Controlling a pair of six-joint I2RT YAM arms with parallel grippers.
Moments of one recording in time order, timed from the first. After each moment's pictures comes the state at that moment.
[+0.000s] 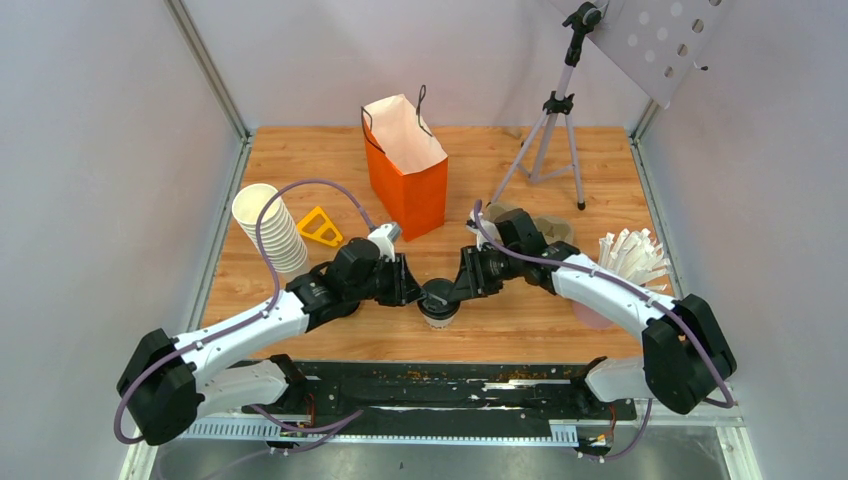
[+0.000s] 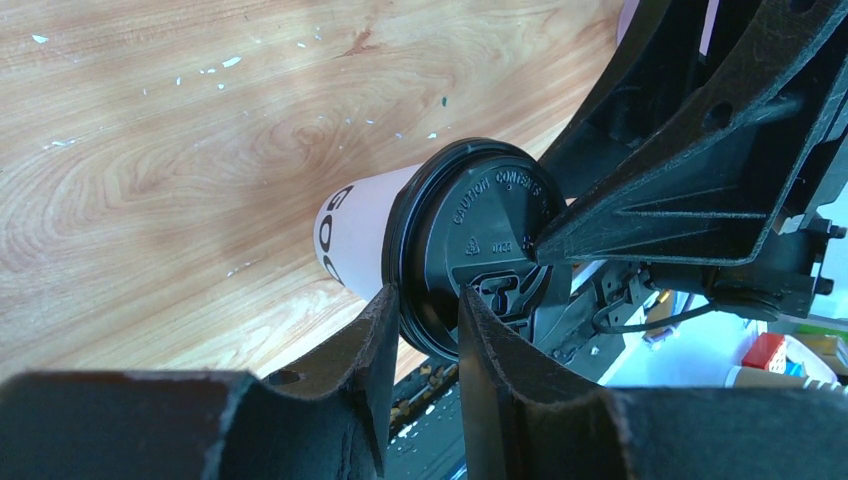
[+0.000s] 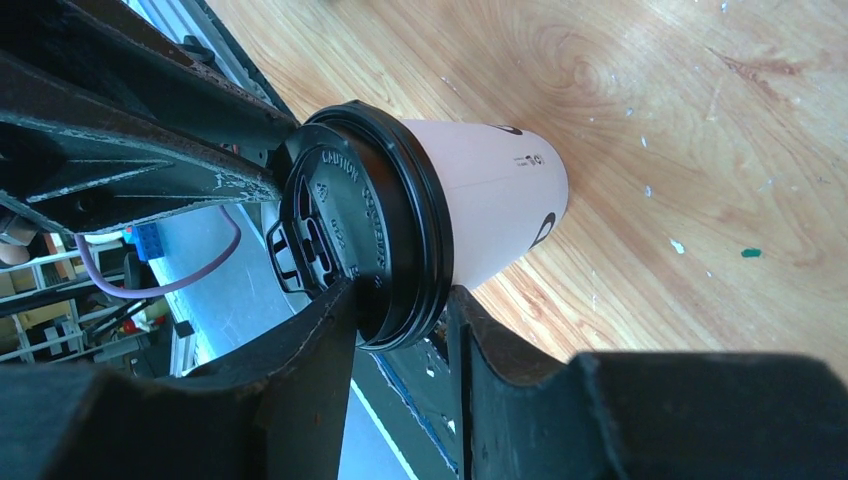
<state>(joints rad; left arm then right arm) -0.81 1.08 0.64 -0.15 0.16 -0.72 0.61 1.35 0.82 -0.34 -0.62 0.45</state>
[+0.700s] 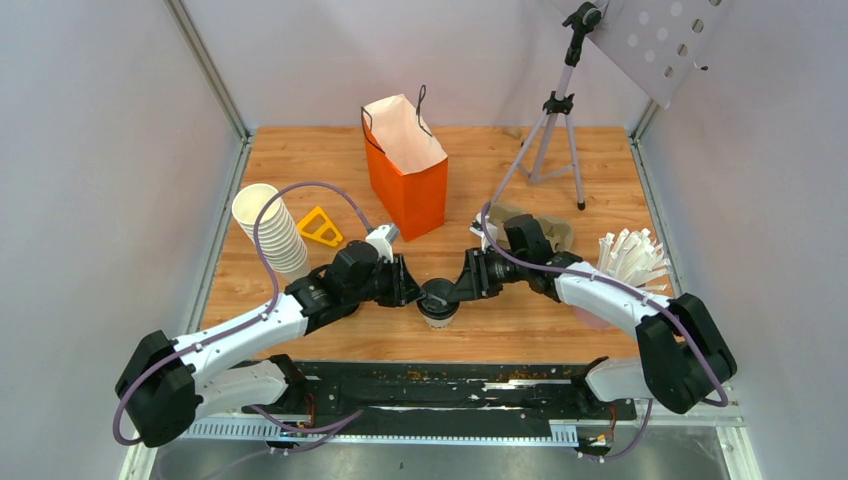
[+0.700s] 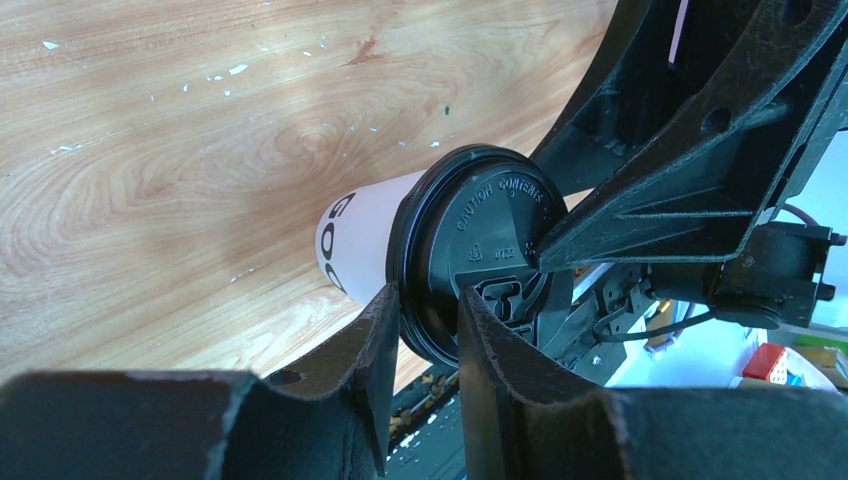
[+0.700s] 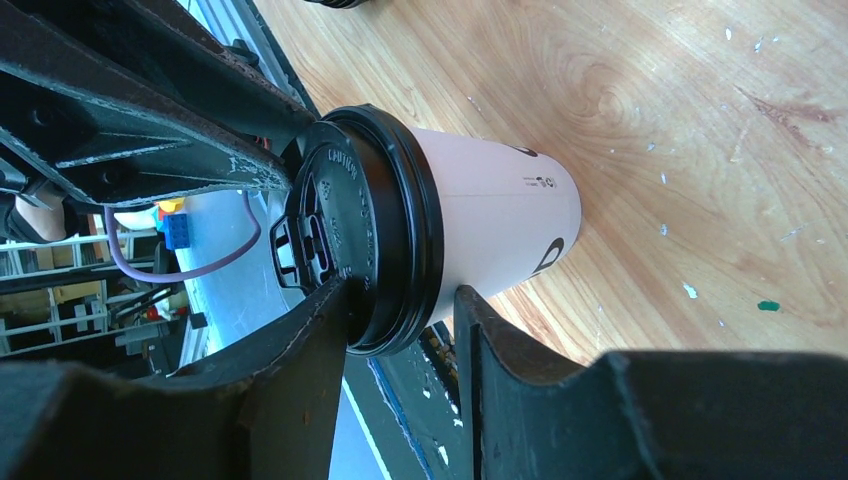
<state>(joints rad) -0.81 1.06 0.60 -0.12 0.13 -0.73 0.56 1.36 0.70 -0.11 -0.75 0.46</state>
